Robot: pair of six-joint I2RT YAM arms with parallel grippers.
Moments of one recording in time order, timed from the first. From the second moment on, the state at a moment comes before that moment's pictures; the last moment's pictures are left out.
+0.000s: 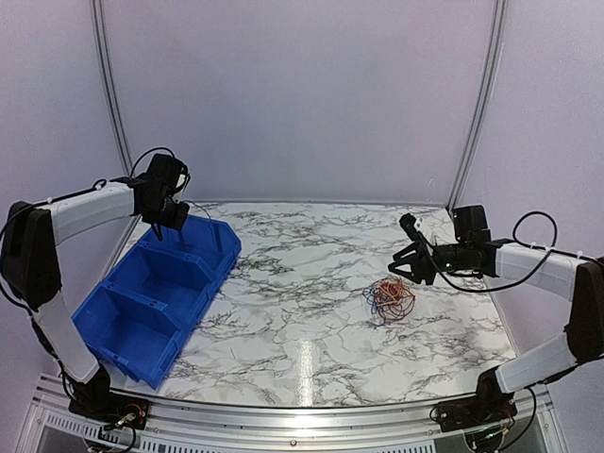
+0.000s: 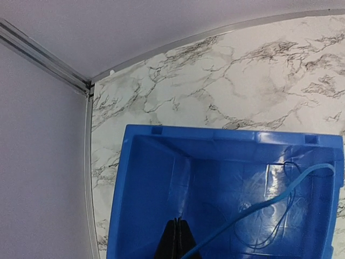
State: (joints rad) left arm -0.32 1.72 1.37 -0.50 -0.39 0.09; right arm 0.18 1.33 0.77 -0.18 -0.76 -0.47
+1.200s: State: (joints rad) left arm -0.30 1.64 1.42 -0.65 -0.31 0.05; right arm 0.18 1.35 0.79 -0.20 -0.78 -0.50
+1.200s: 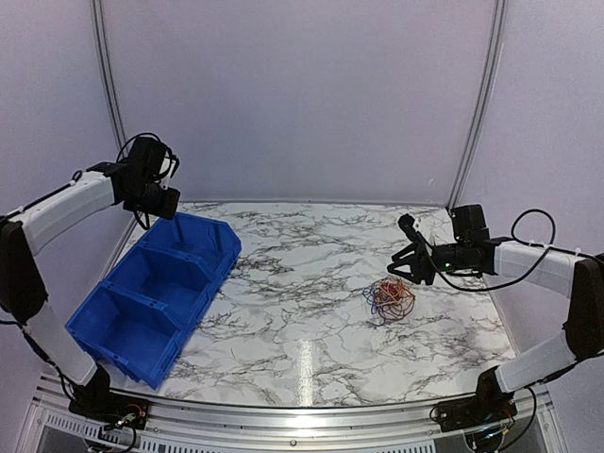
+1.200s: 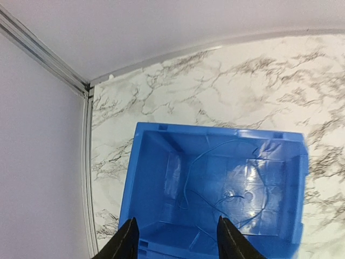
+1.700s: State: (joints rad) left arm -0.86 1.39 1.18 -0.40 -0.15 -0.23; right arm 0.18 1.37 0.84 -0.30 -0.70 -0.60
